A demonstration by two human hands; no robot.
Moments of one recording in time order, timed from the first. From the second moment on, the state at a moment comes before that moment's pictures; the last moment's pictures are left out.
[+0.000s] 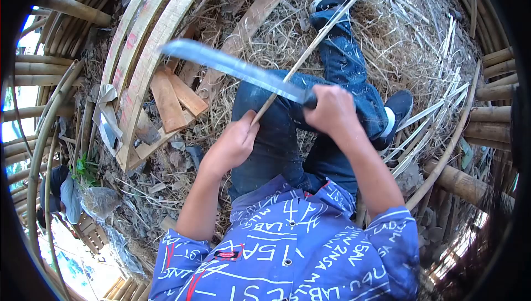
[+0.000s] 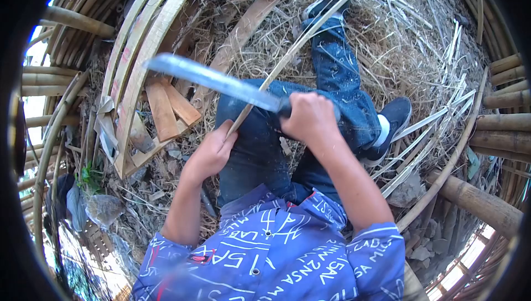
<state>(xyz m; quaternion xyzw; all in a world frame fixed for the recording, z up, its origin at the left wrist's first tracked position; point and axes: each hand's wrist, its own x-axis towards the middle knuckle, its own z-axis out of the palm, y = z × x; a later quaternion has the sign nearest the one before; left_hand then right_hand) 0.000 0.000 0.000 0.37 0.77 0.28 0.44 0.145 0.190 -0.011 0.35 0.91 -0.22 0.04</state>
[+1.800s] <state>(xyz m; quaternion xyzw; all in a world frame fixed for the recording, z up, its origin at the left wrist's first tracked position) 0.003 0.009 -0.020 0.42 0.74 0.31 0.42 0.153 0.190 -0.004 0.37 0.90 -0.23 0.03</state>
